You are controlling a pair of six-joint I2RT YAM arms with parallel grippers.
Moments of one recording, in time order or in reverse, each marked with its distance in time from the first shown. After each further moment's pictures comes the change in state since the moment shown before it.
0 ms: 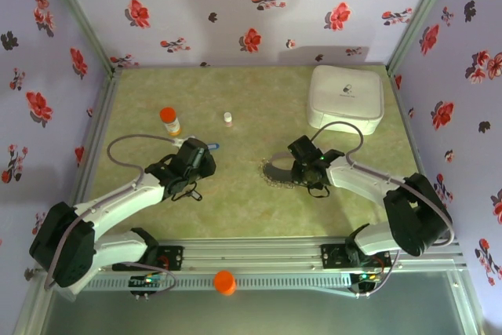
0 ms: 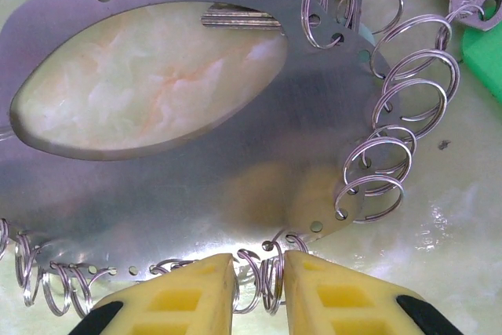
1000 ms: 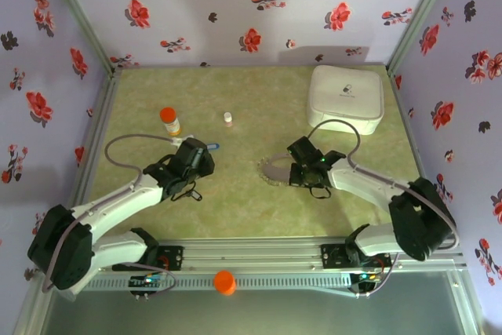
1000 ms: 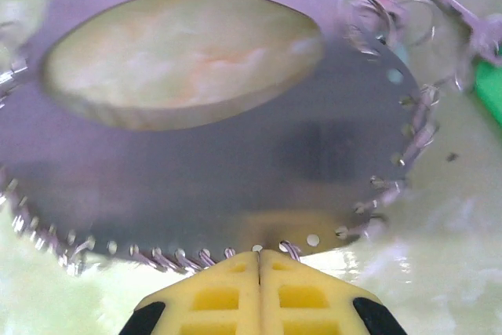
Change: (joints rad) left arm 0.000 -0.029 0.000 0.002 -0.038 0.008; right arm 0.048 -0.060 0.004 -0.018 0.001 -0.172
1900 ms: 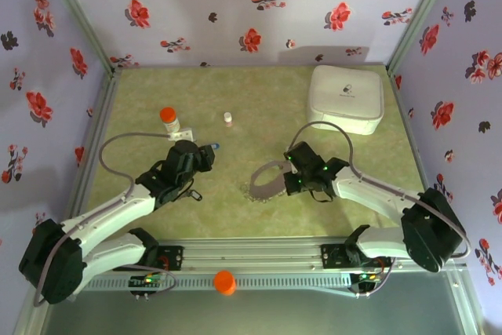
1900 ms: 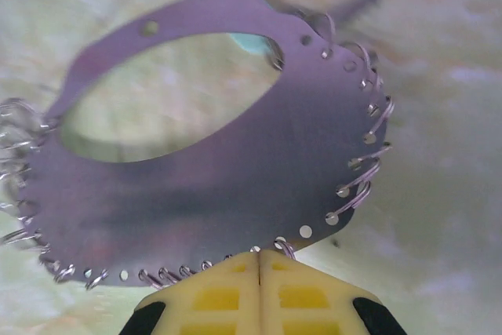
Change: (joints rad) left arm 0.000 -0.103 -0.087 0.240 -0.023 0.165; right arm 0.049 -0.072 -0.053 0.042 -0.068 -0.279
